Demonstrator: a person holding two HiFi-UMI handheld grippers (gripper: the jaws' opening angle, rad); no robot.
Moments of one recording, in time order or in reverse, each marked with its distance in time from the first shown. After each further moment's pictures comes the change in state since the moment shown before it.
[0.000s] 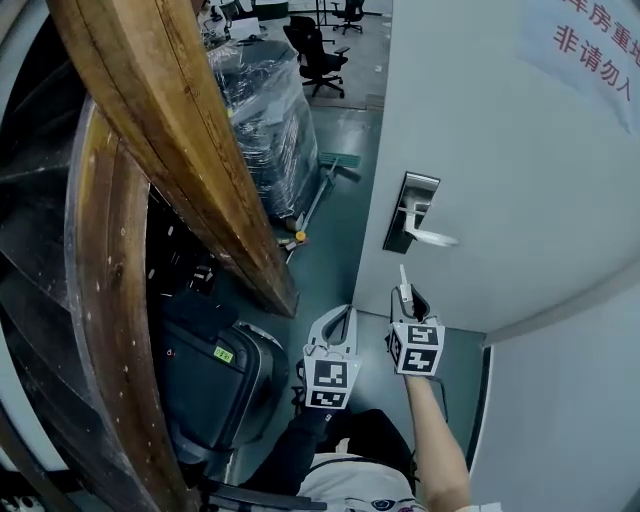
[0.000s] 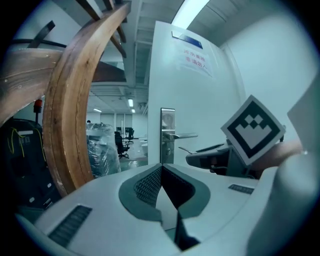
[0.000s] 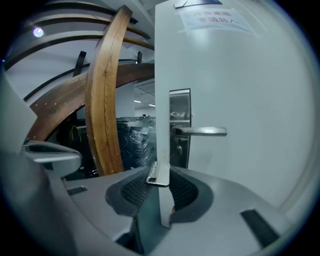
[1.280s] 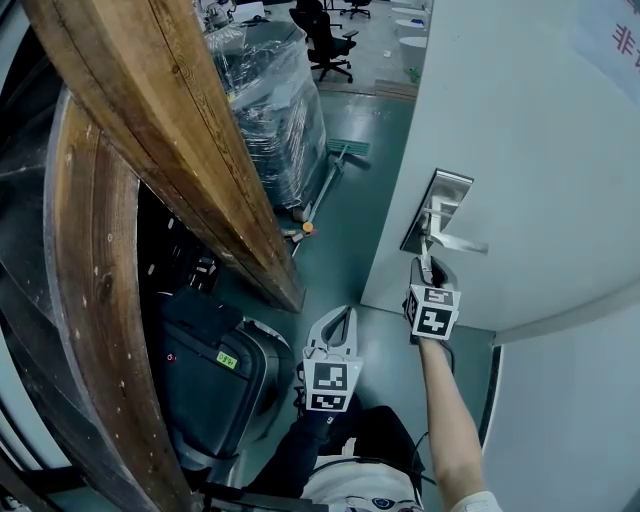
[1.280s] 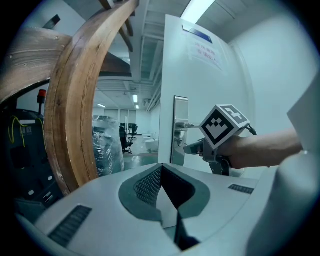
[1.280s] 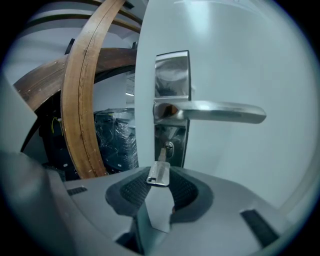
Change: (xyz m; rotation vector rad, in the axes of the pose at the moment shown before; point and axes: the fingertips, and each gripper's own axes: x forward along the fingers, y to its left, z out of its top) left arm 0.025 0.041 -0.040 -0.041 0.042 0.033; right arm 0.101 -0.037 -0.002 0.000 0.057 -0.094
